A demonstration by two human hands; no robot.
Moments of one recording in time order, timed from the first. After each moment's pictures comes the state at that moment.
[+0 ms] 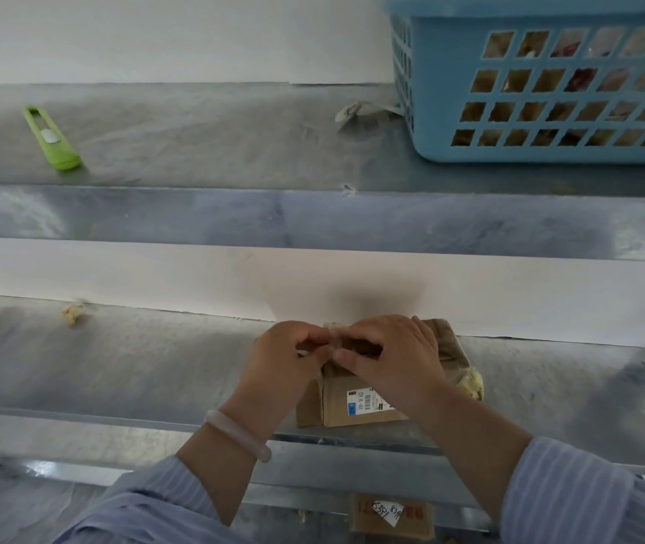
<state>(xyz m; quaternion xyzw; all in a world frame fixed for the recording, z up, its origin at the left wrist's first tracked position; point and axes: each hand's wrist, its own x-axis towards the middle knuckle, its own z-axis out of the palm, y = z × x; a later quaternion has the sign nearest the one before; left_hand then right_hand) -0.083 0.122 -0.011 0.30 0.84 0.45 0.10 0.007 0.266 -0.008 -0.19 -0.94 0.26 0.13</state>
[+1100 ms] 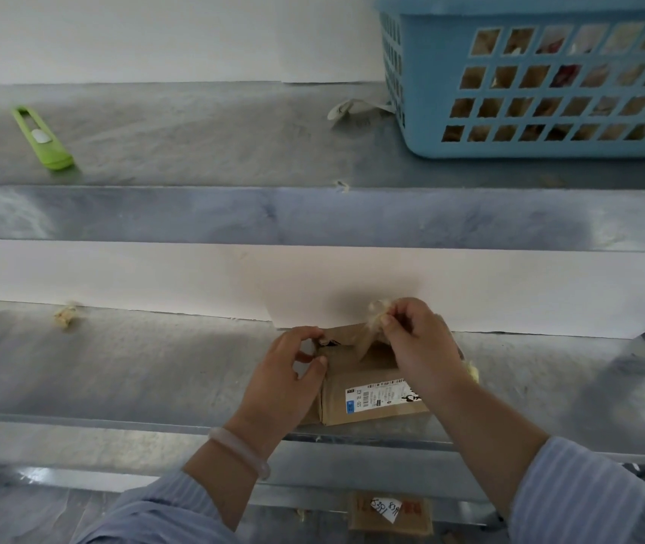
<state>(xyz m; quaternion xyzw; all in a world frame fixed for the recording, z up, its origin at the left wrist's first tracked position) -0.077 0.116 -0.051 0.30 0.83 0.45 0.11 0.020 0.279 0.002 -0.30 -0.81 0.48 0.17</state>
